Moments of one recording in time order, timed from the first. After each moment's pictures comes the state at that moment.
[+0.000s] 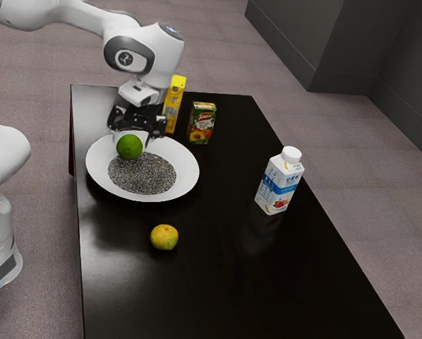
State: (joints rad) arm -0.61 -0.66 0.81 -2.41 0.48 1.70 1.54
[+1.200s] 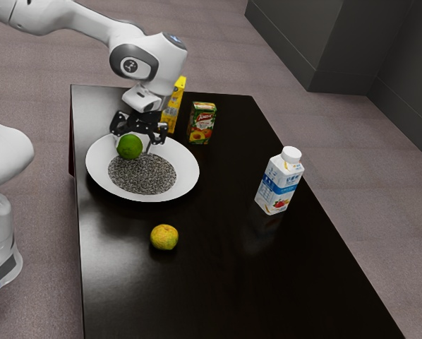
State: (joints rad) arm -0.74 -0.65 0.98 -2.39 0.53 1.73 1.54
